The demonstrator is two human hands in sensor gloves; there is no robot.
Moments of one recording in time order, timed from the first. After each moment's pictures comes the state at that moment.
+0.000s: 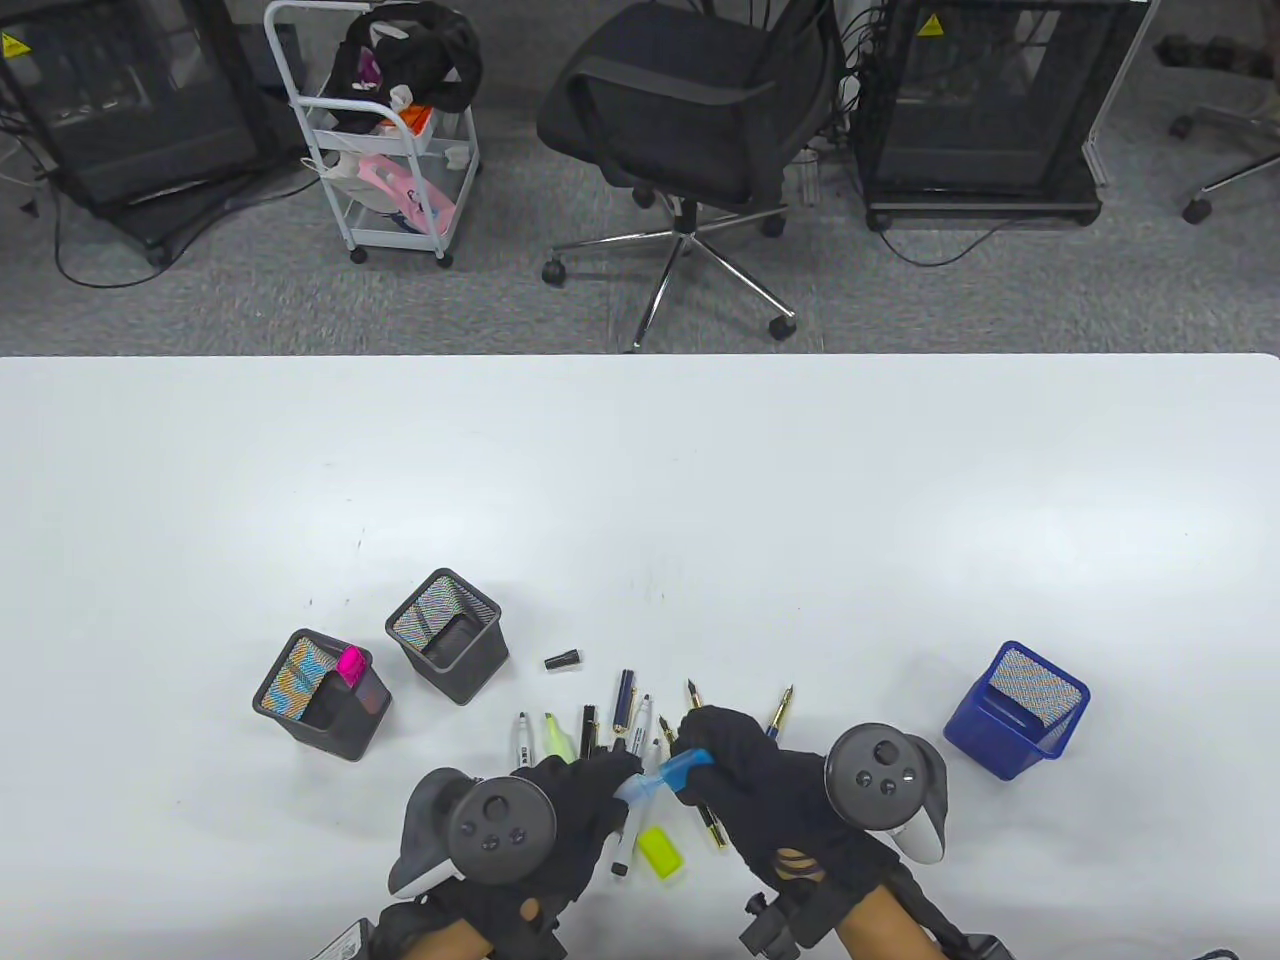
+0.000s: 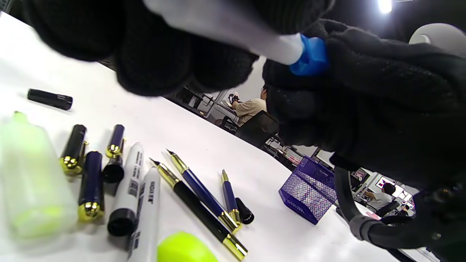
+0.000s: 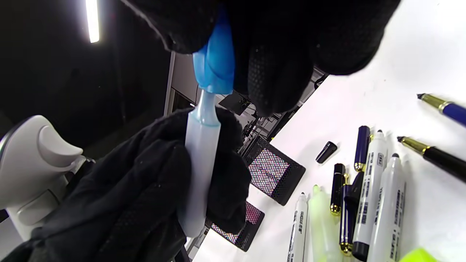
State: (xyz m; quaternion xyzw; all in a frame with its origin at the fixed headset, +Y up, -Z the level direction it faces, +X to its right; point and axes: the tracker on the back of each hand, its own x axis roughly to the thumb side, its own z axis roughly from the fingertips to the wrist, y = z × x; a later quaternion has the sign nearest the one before) left_hand -0.136 -0.699 -0.169 -0.05 -0.29 0.28 0.91; right_hand 0.108 -0.705 -0.185 0.23 0.05 0.82 0.52
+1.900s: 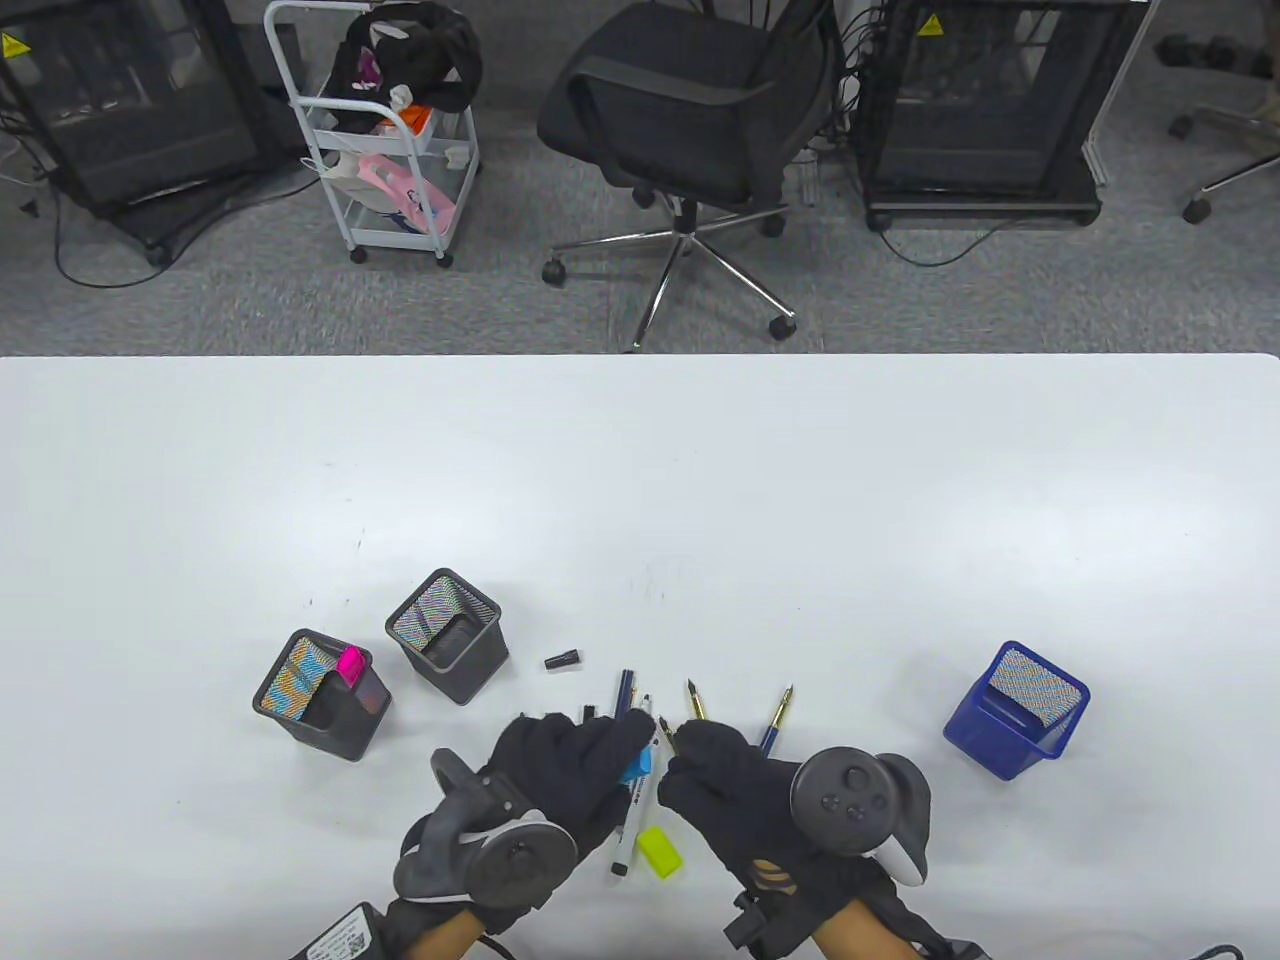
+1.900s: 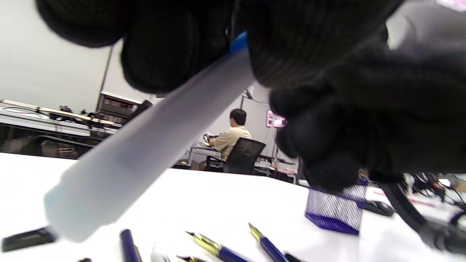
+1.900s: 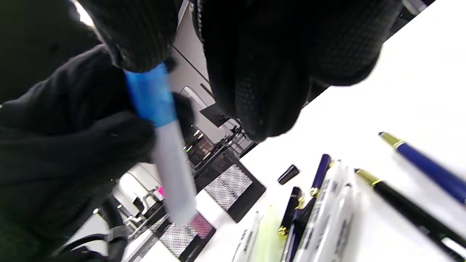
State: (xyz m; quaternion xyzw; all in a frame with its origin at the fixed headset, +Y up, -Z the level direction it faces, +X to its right) left_hand -0.141 -0.669 -0.172 0.11 -0.34 0.16 0.92; right_hand 0.105 -0.705 -0.179 0.18 0.00 0.88 0.43
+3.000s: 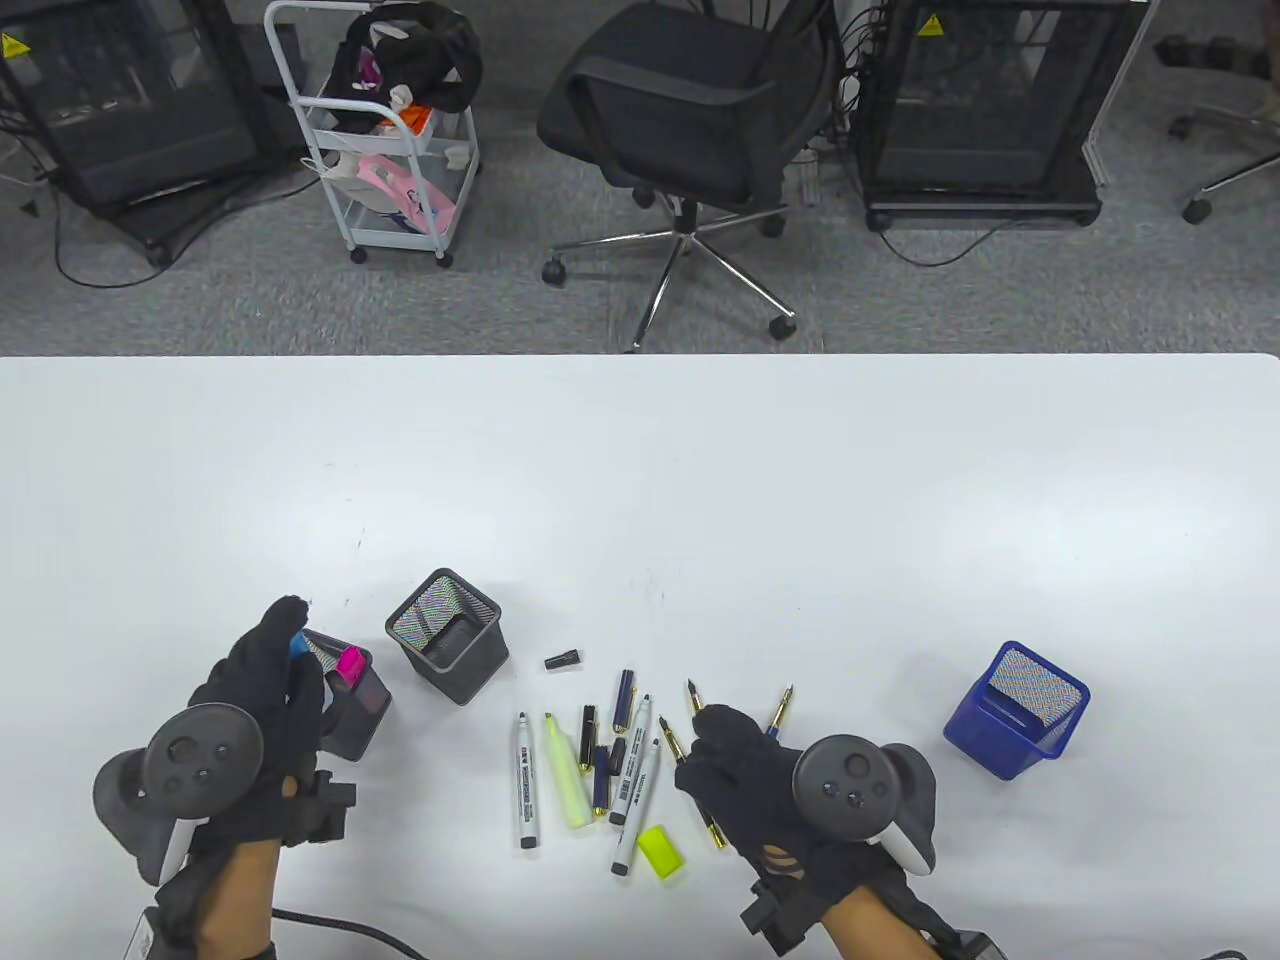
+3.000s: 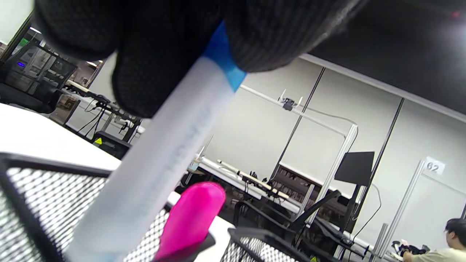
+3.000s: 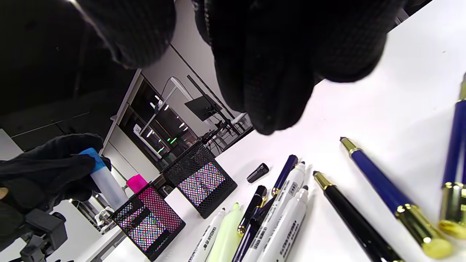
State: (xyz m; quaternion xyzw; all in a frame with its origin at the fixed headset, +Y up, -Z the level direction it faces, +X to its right) left_hand -0.325 -0.656 -0.205 0.18 0.05 0.22 0.96; right_hand 0.111 -0.711 -0.186 0.17 0.01 0.90 0.39
